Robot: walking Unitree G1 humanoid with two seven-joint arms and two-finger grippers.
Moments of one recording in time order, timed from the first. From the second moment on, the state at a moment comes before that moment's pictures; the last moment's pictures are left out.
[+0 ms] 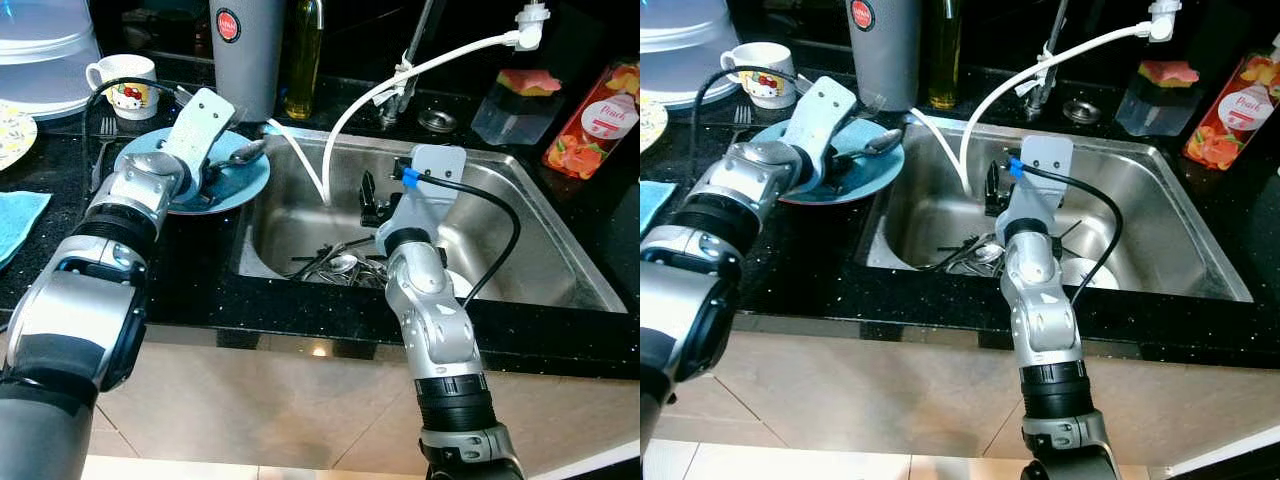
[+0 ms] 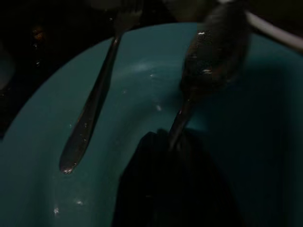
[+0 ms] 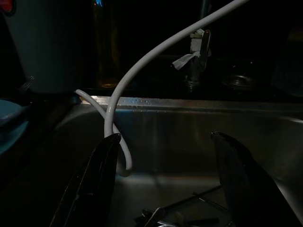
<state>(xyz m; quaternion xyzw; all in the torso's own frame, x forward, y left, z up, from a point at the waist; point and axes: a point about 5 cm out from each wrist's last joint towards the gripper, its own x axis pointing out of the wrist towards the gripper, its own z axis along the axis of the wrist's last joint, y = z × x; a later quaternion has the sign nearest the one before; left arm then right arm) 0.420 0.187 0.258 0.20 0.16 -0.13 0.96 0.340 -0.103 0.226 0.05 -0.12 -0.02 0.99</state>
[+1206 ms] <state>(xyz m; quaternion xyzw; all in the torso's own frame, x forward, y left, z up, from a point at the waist) 0.403 0.105 0.295 0.17 -0.06 -0.35 0.92 0.340 -0.110 0.229 0.04 -0.13 -0.03 0.99</state>
